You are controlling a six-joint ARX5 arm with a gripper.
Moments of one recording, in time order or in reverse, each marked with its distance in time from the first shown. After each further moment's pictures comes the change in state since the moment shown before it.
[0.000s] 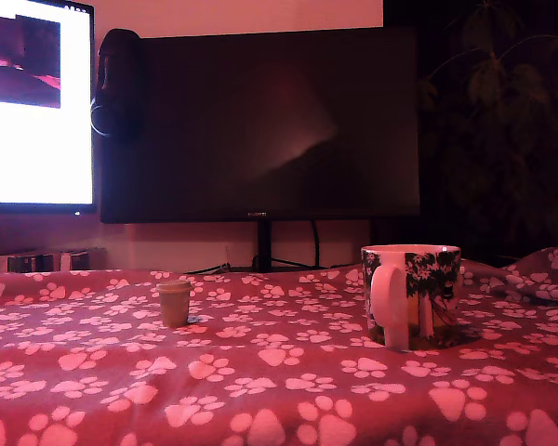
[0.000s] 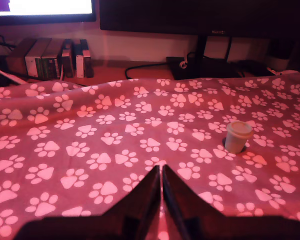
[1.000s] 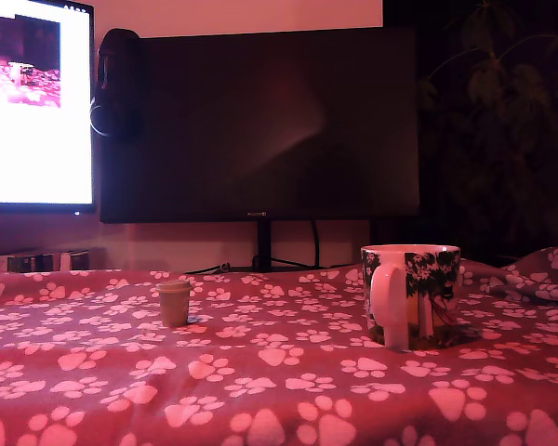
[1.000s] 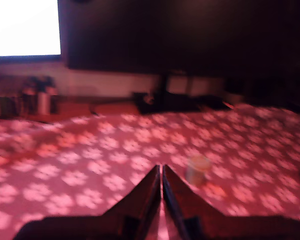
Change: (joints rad) arm -0.024 0.029 -0.005 0.151 0.125 -0.049
